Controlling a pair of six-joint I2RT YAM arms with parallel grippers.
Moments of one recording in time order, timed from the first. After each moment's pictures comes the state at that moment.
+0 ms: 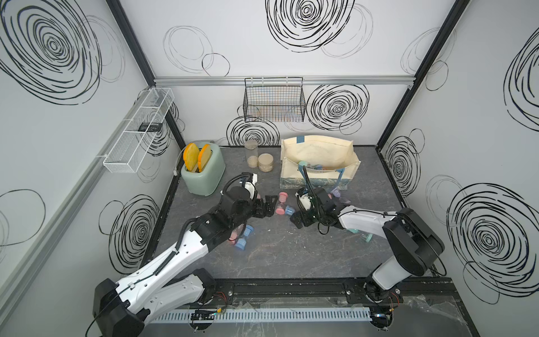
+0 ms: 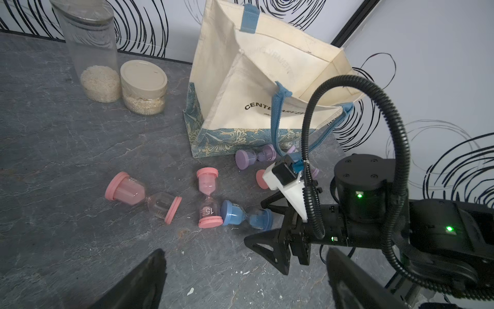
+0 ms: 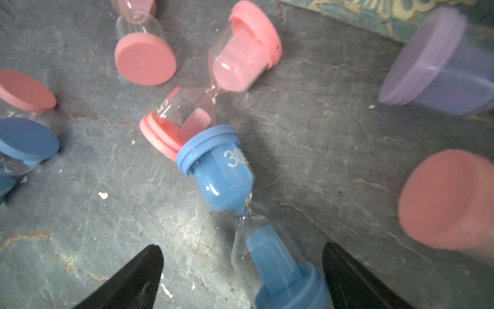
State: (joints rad) left arm -0.69 0.98 0.84 -0.32 -0.06 -0.56; right arm 0.67 1.60 0.76 -0.07 -0.17 0.17
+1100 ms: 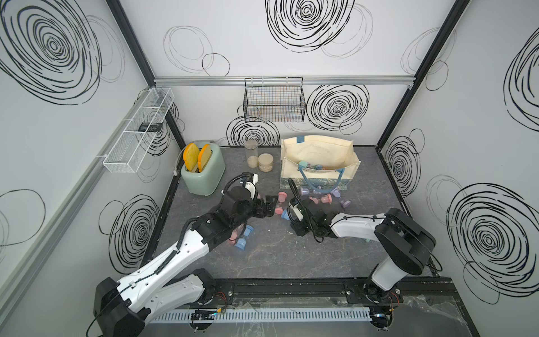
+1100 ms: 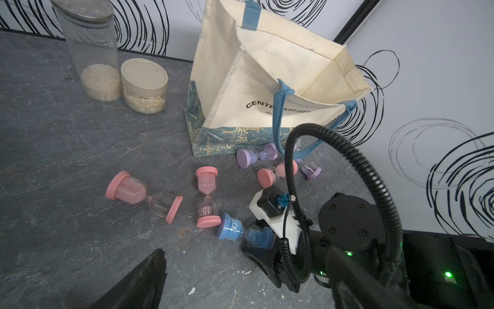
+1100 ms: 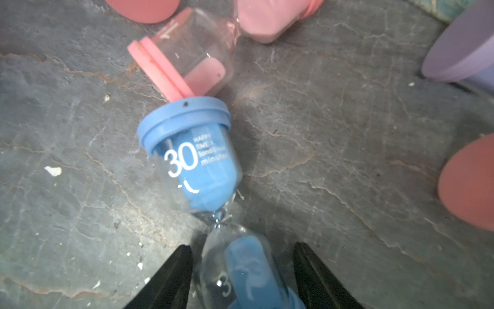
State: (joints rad) left arm -0.68 0.99 0.84 -0.32 -0.06 -0.55; right arm 0.82 1.64 0.73 -0.05 0.07 0.18
